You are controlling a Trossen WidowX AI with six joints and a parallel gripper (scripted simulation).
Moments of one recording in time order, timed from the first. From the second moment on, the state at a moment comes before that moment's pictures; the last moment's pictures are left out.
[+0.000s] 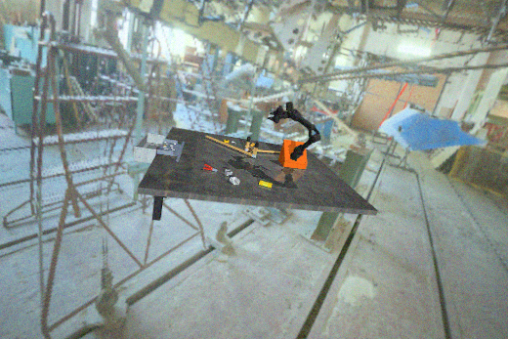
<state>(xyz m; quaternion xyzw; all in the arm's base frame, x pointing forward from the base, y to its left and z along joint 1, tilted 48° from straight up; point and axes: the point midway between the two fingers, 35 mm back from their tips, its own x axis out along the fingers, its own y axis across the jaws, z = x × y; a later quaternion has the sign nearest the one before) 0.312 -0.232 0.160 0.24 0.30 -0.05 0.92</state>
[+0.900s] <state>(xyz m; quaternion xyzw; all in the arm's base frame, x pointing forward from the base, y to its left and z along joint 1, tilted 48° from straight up) 0.247 -0.295 0.140 0.39 0.26 -0.14 0.87</state>
